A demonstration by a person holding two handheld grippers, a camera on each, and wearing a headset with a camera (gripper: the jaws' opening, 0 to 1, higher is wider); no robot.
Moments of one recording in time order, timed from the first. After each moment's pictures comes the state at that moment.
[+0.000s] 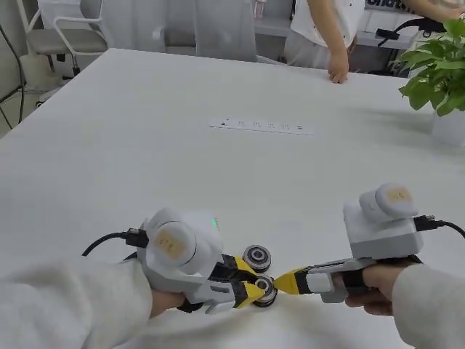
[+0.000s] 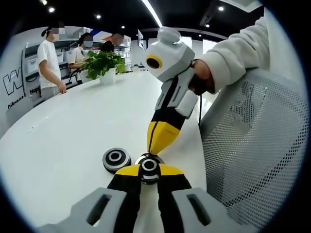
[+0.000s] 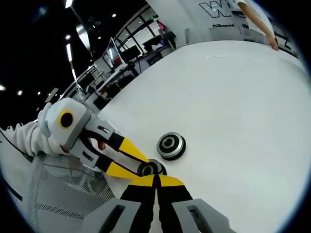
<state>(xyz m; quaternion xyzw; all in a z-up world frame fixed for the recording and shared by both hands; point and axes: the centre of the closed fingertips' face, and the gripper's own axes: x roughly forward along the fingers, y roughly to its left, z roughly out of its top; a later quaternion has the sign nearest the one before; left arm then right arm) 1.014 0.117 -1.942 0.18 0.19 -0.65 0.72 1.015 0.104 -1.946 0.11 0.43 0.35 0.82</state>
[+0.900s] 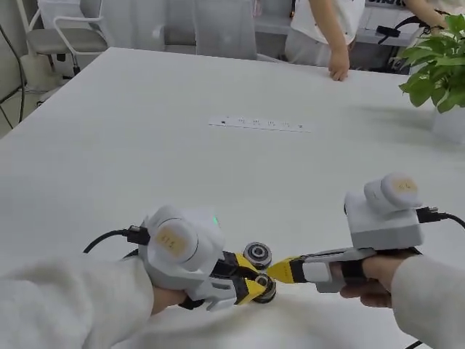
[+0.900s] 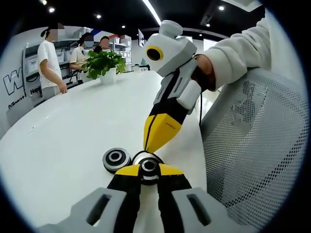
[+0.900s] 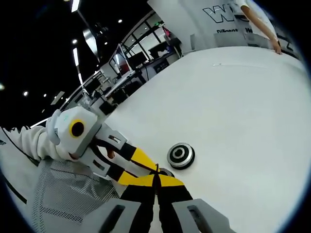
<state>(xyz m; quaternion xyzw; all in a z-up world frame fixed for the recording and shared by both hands) 1.015 0.116 -1.942 0.18 0.19 -0.64 0.72 1.019 0.111 -1.933 0.12 0.41 0.36 0.83</state>
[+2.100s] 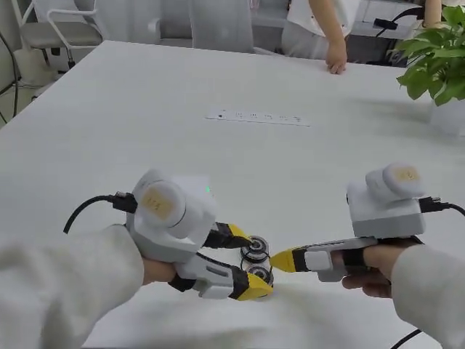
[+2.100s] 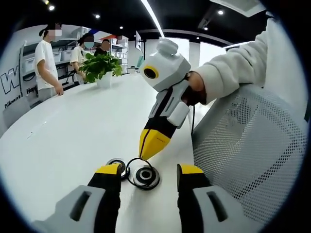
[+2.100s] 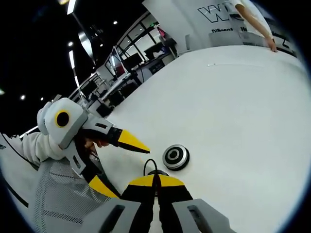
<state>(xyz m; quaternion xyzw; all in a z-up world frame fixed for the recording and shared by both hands) 1.009 0.121 -1.908 0.18 0.19 -0.66 0.70 1.019 0.113 -1.924 0.13 0.40 0.36 0.83</state>
